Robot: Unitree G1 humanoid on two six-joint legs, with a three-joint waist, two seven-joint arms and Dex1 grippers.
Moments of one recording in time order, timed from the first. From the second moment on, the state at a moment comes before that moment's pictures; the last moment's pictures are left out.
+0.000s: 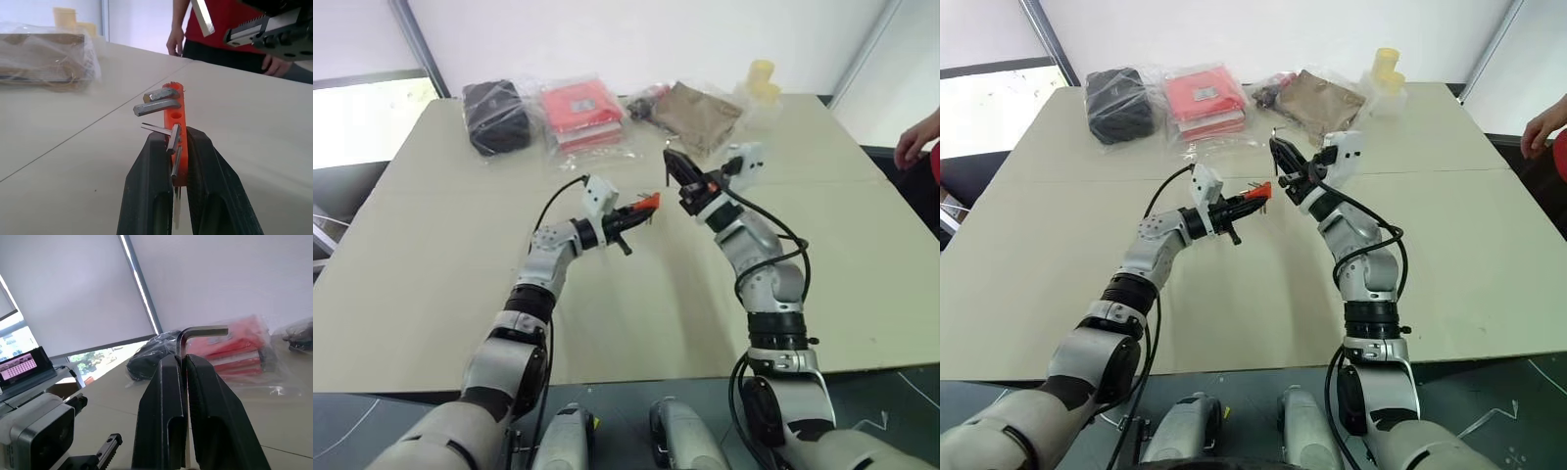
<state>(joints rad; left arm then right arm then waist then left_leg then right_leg) -0.84 0.12 -0.02 0.75 -0.23 -0.07 -0.94 -0.64 -0.10 -0.17 0.12 0.48 0.31 0.52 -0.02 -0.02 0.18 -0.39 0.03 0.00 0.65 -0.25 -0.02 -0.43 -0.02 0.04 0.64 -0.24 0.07</state>
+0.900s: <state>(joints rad) -0.82 0.12 -0.02 0.65 -0.26 0.01 -0.96 -0.64 -0.10 -0.14 0.14 0.47 0.27 0.51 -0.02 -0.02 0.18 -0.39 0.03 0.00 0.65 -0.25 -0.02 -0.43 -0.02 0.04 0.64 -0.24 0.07</state>
